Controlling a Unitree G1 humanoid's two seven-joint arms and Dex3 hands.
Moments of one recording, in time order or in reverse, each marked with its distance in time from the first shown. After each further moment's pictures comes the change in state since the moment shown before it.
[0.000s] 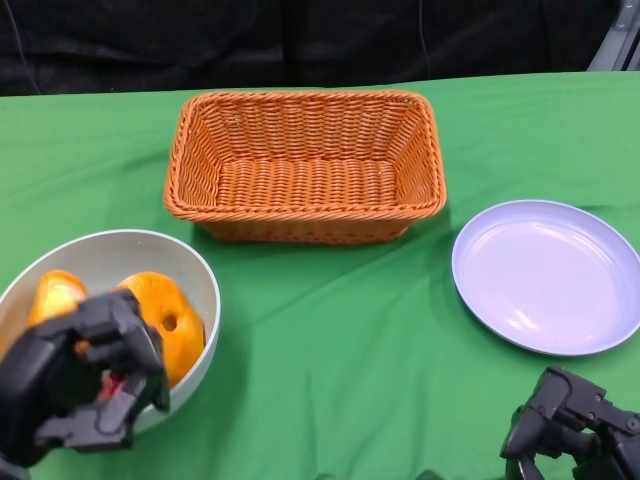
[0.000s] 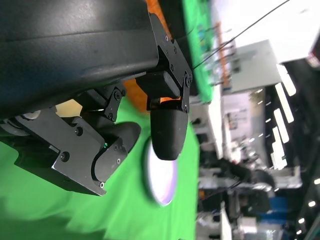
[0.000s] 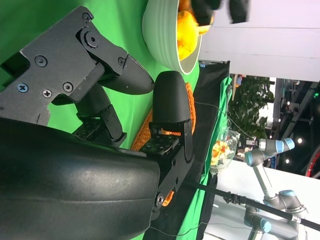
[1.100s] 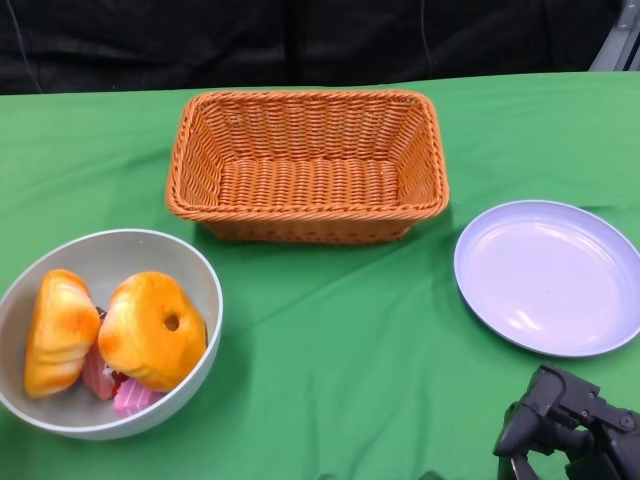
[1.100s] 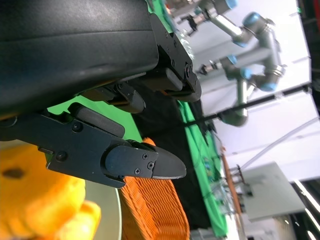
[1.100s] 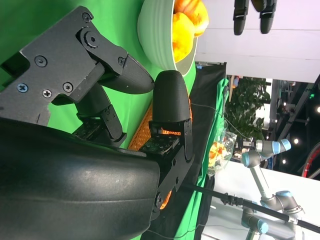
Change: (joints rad) left arm -0.296 0.203 0.216 0.438 0.137 -0.090 0.248; right arm -0.009 0.002 0.021 -0.004 -0.002 0.003 -0.018
